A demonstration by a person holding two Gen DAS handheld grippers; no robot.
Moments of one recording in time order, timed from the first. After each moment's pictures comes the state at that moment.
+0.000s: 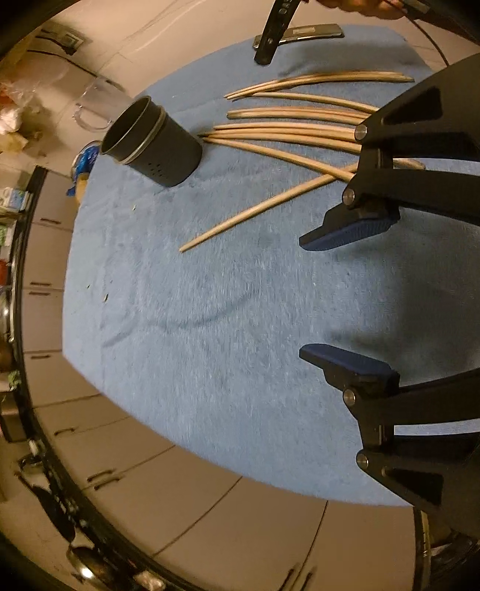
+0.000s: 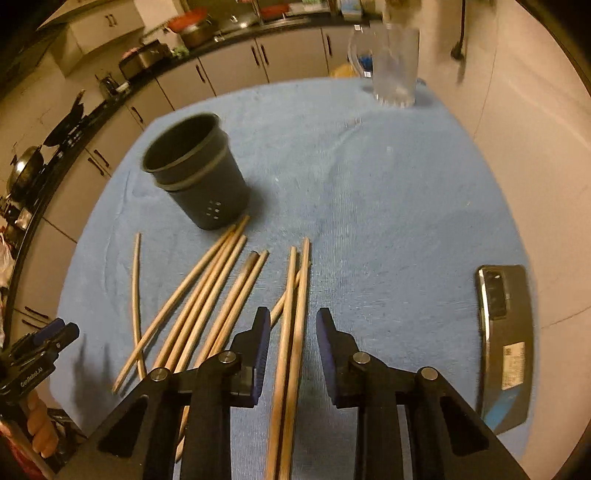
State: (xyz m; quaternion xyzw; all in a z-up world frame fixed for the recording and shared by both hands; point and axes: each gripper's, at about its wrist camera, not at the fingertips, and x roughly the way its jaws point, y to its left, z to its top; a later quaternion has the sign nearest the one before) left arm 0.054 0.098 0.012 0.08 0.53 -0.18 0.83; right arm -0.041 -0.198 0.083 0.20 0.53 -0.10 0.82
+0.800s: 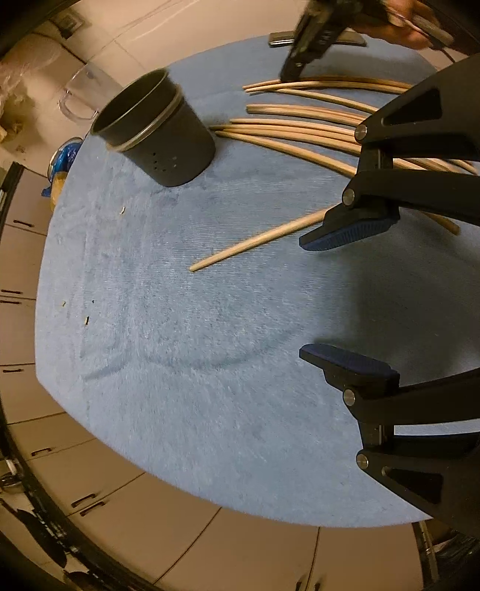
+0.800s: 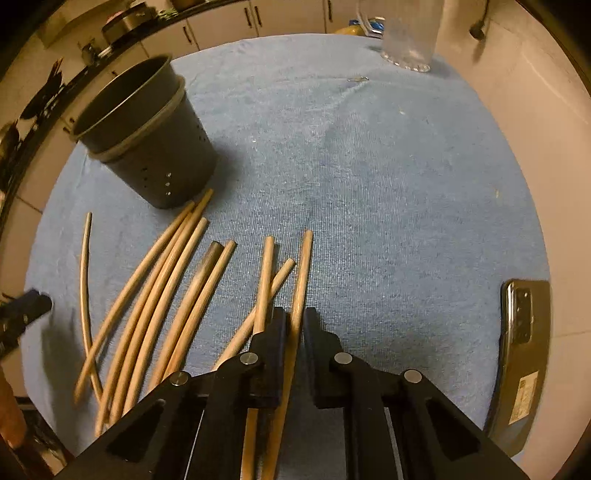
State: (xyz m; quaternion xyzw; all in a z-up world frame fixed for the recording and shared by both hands) left arm 0.106 0.057 -0.005 0.07 0.58 -0.18 0.79; right arm -0.003 -0.203 0.038 0.16 0.58 -0.11 0.79
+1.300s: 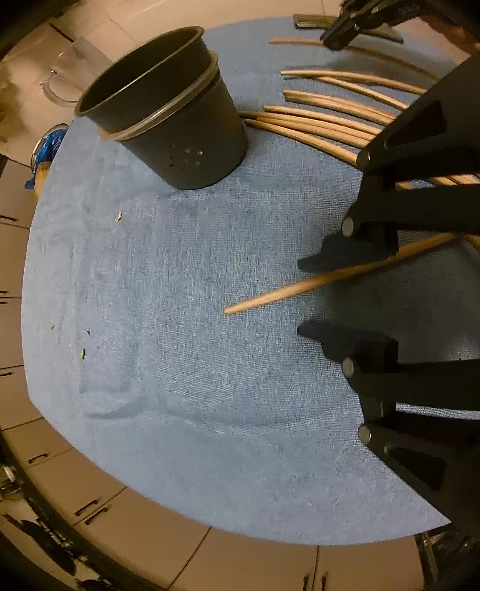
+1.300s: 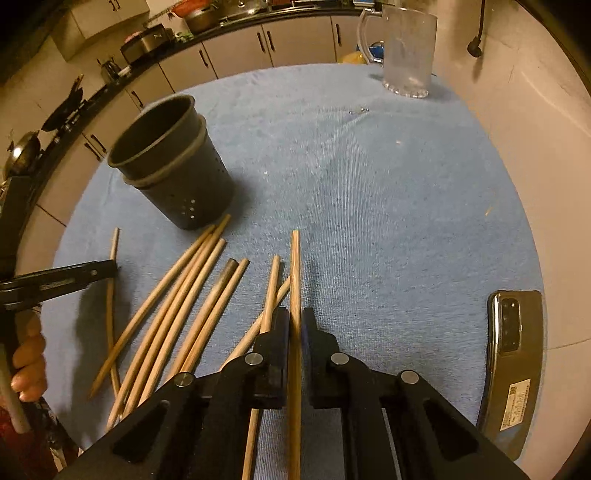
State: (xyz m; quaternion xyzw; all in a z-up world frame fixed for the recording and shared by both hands) left arm 0.128 -0.002 -0.024 0.11 0.59 -0.15 0.78; right arm -0.033 -0.209 0.065 0.18 0.53 -0.09 0.83
